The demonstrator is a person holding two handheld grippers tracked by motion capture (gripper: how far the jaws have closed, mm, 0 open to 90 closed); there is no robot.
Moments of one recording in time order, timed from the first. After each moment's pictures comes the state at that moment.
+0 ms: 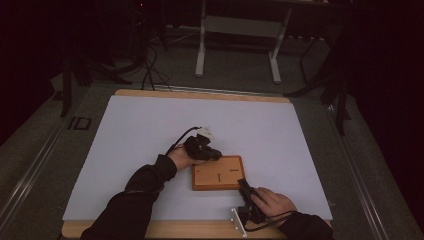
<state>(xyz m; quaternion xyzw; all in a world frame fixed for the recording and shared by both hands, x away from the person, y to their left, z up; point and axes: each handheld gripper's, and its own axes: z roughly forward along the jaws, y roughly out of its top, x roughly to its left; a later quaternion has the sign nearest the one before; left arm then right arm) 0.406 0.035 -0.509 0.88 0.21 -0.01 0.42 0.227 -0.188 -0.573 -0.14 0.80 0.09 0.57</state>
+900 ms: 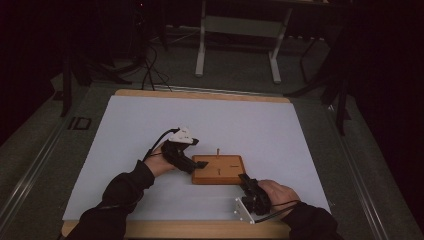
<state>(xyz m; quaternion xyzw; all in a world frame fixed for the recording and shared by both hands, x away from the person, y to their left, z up) 0.354 0.099 -0.471 0.86 0.20 0.08 0.47 0.243 -0.191 -0.530 -0.13 0.84 0.14 0.50</state>
